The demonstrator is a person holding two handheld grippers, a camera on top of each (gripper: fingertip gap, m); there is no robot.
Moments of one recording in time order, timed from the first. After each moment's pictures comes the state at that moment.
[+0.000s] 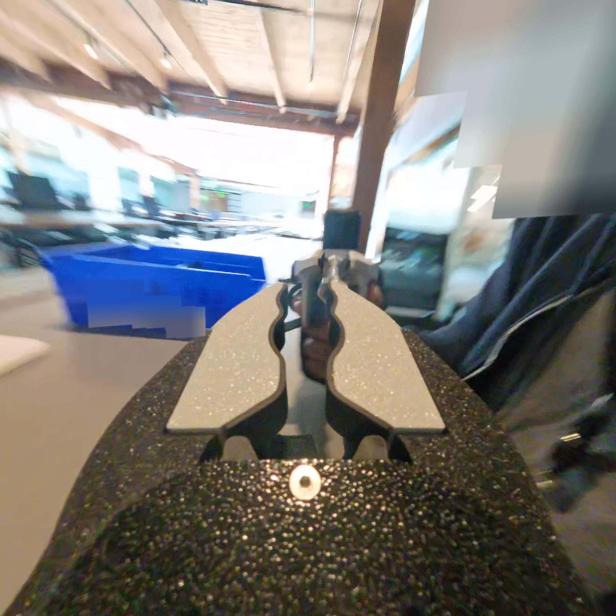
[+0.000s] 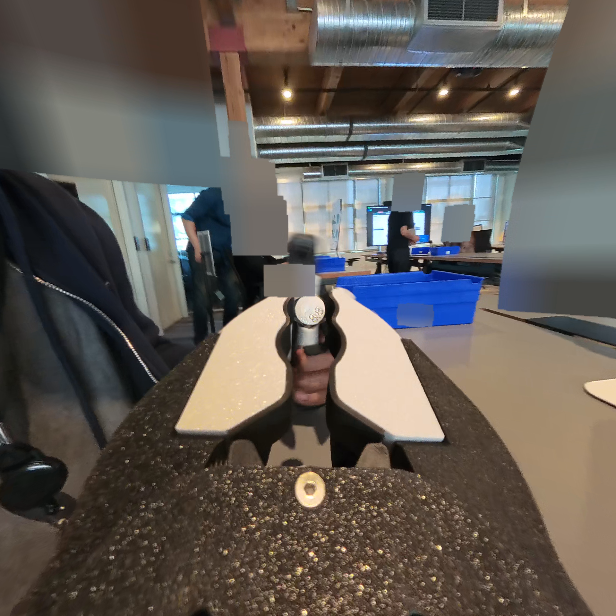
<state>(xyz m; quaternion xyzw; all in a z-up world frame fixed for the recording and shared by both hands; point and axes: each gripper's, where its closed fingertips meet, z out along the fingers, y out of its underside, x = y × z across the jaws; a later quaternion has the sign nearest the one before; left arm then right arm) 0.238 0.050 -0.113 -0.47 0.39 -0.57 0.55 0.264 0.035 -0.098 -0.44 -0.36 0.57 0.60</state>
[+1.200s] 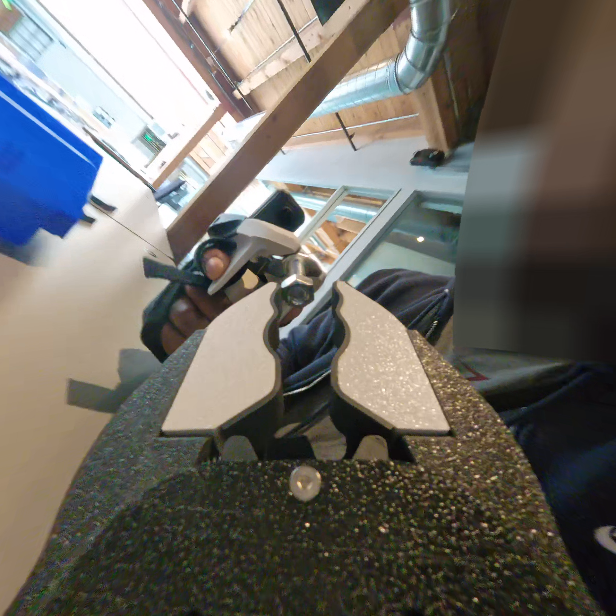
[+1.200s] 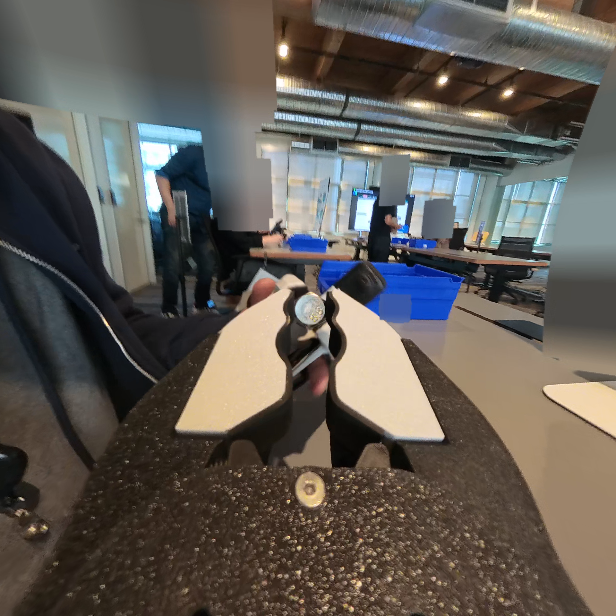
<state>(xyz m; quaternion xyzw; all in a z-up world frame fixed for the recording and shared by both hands) 0.250 0.023 -0.118 -0.47 0.27 -0.82 0.21 0.256 0.027 -0.104 -0.44 -0.41 0.50 0.62</state>
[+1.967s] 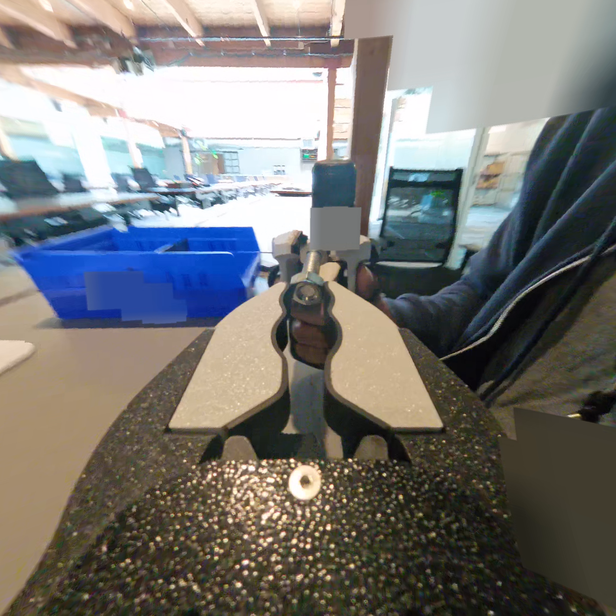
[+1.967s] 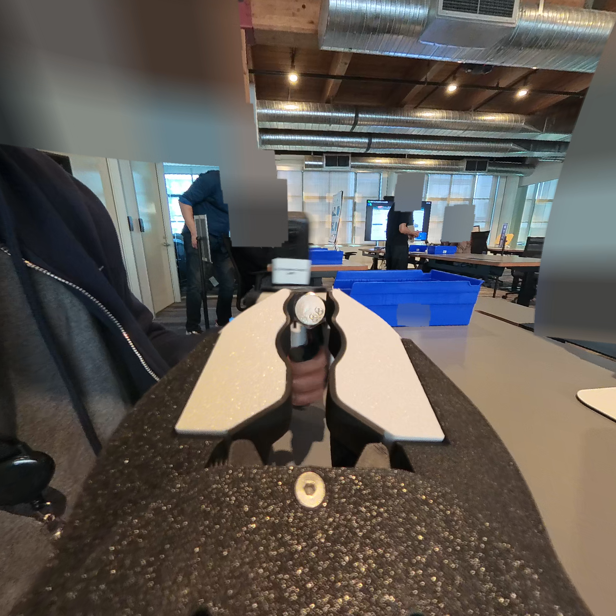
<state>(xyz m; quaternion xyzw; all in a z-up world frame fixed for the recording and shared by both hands) 0.259 0.029 -0.124 -0.48 0.46 -0.53 0.53 0.259 0.028 -0.101 -0.43 -0.39 0.55 0.60</state>
